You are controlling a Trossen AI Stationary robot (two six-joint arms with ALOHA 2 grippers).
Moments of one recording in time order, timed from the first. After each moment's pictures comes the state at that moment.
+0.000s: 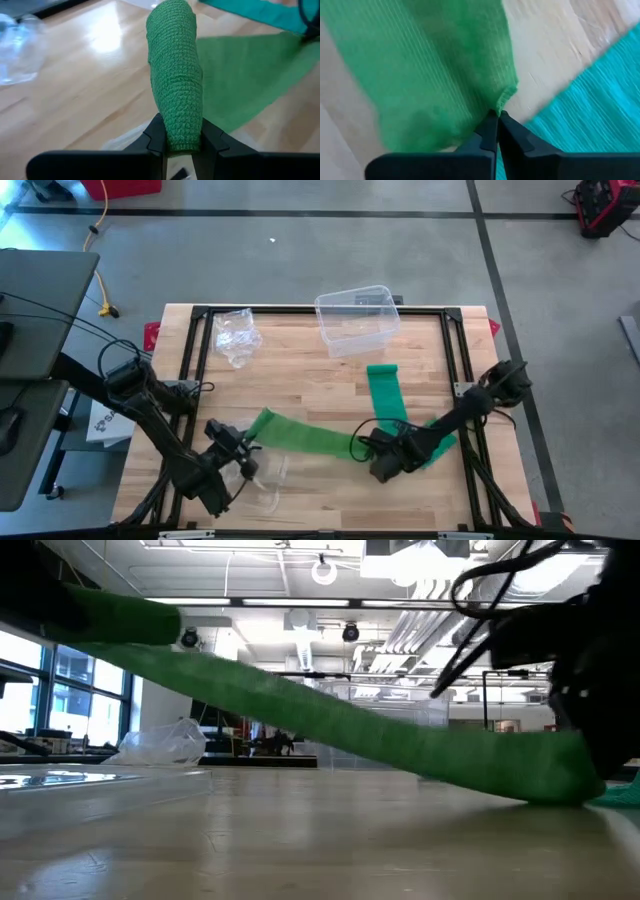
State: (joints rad) left arm -0.96 1.69 1.12 -1.30 -0.94 -1.93; right arm 0.60 1.80 0.99 -0.67 0.29 1.07
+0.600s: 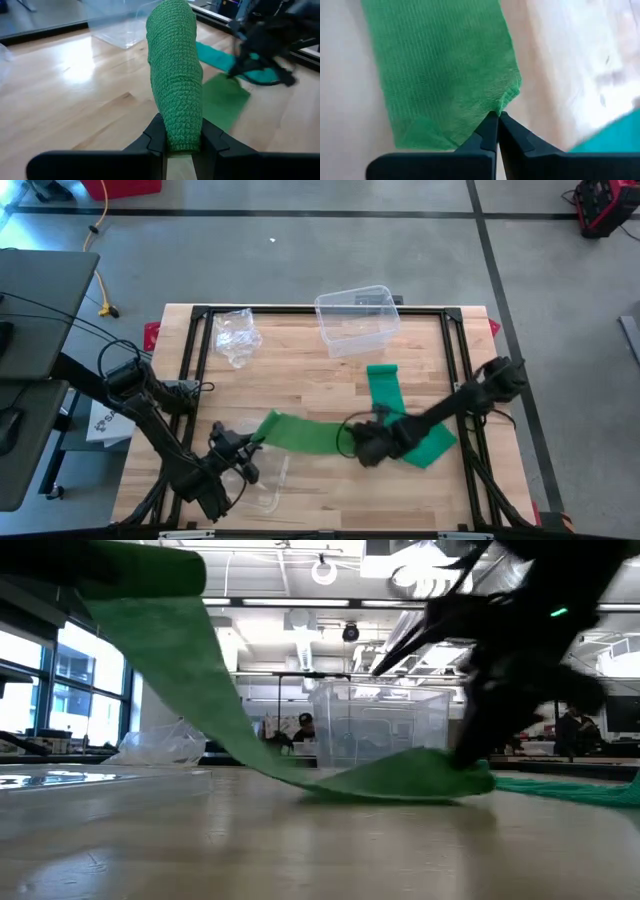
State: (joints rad) left arm -0.97 1.69 1.12 -1.16 -1.17 -1.93; right arm 0.45 1.81 1.03 -0.54 0.47 0.55
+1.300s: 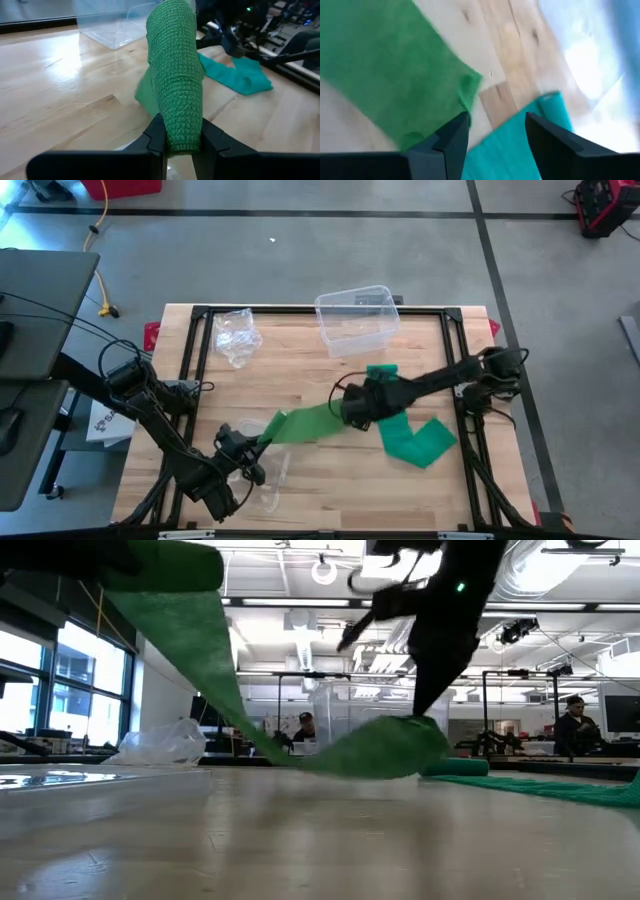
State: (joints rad) left arm -0.93 1.69 1.12 -1.00 -1.21 -1.84; right arm 0.22 1.79 1.28 -0.94 0.52 0.50
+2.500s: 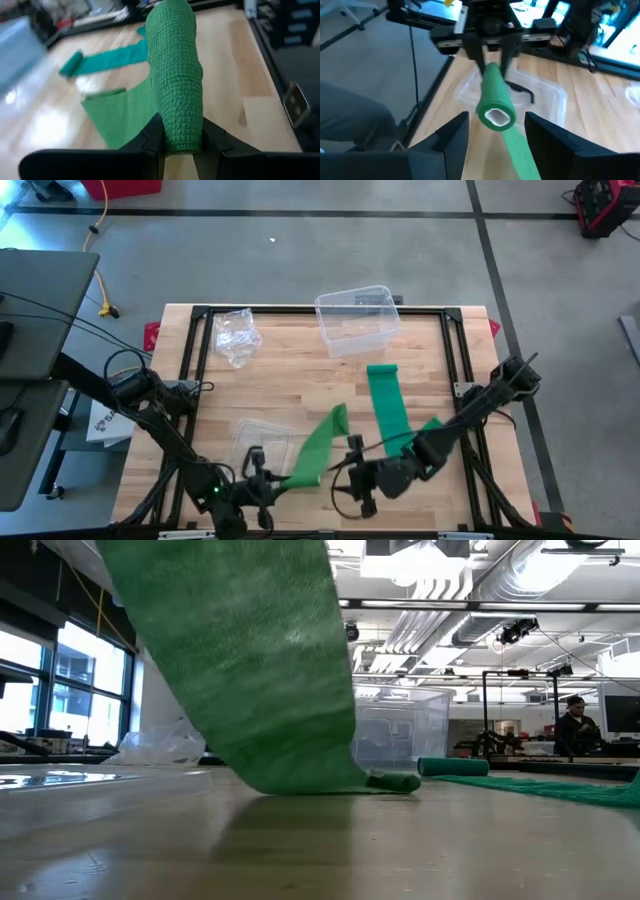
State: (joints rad) left arm -0.92 1.79 1.12 -0.17 -1.03 -0.49; right arm 0.65 1.72 1.28 -0.07 0.45 0.08
